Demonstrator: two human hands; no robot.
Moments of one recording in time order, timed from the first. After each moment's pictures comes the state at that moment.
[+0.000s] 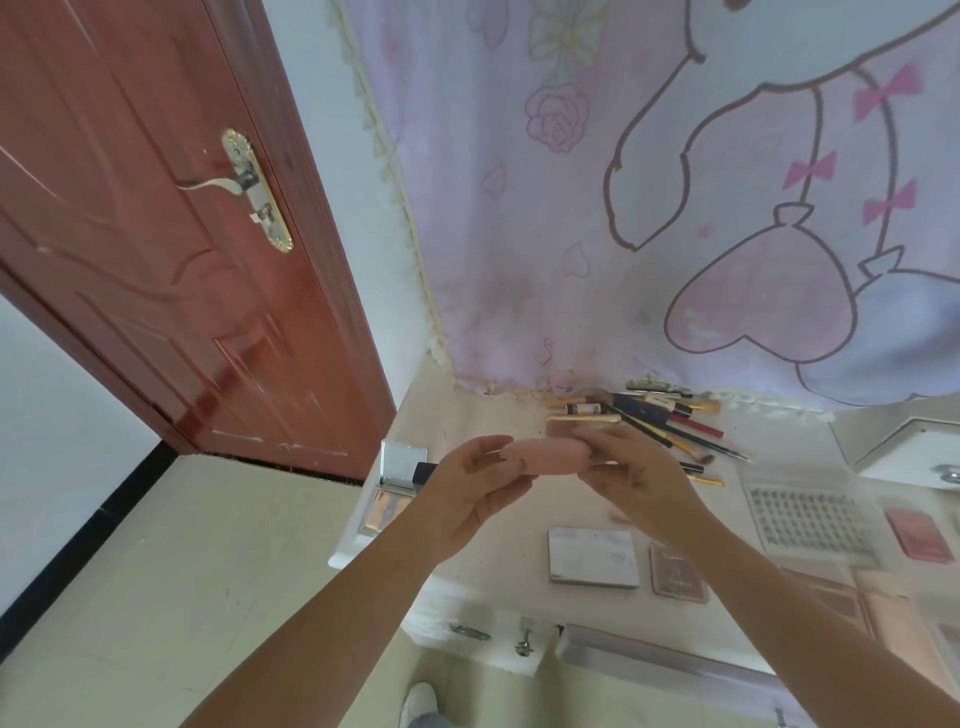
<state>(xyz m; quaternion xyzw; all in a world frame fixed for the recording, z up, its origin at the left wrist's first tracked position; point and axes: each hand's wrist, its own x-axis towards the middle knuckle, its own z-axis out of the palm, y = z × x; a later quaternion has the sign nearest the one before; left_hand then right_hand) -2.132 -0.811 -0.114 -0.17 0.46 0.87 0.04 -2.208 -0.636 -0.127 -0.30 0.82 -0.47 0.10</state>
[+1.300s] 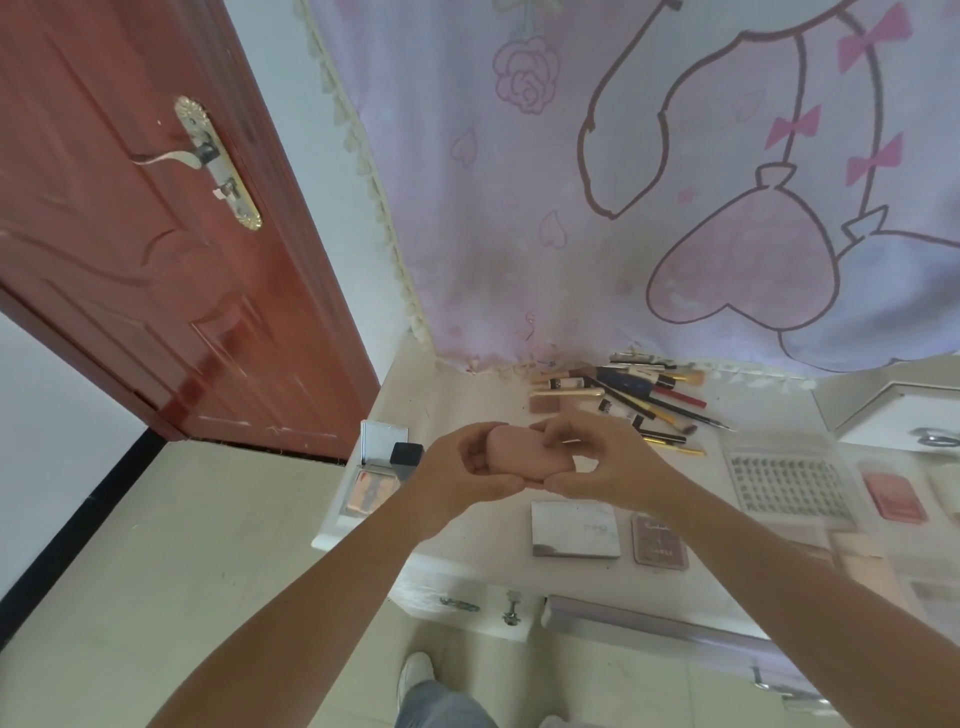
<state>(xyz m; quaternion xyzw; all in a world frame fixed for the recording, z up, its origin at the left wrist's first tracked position) -2.137 -0.808 -0.130 -0.09 0.69 0.72 0.07 -2.215 -0.636 -0.117 -0.33 0.76 -0.51 0.22</state>
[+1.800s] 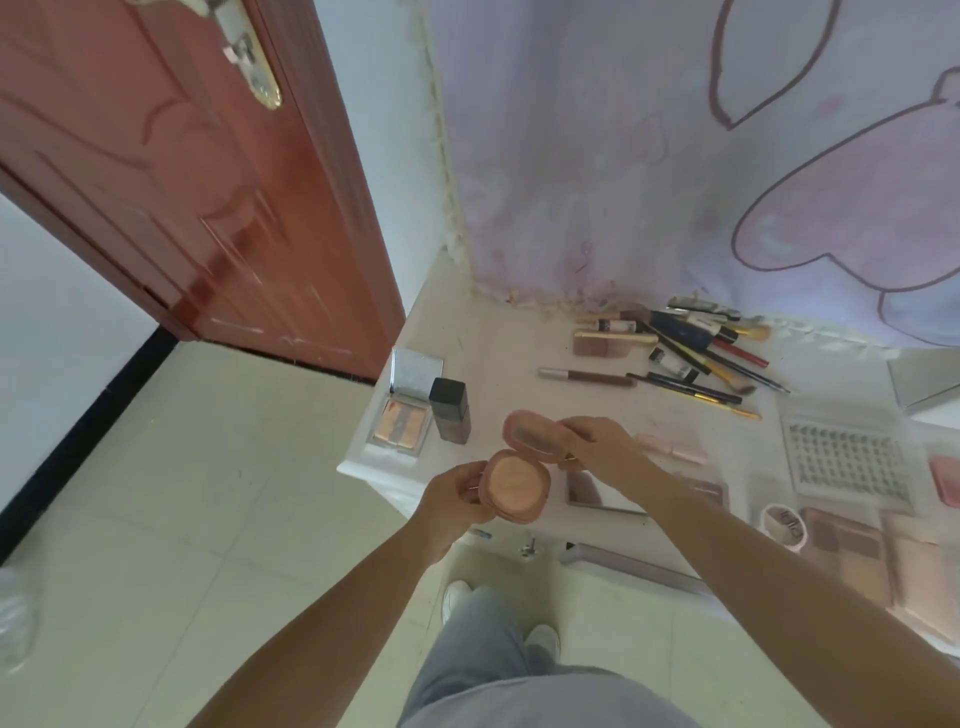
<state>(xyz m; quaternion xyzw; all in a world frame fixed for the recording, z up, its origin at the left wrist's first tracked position) -2.092 -0.834 -0.240 -0.31 0.67 0.66 0.13 -2.214 -0.691 -0.204 -0.15 0.82 -0.42 0.35</state>
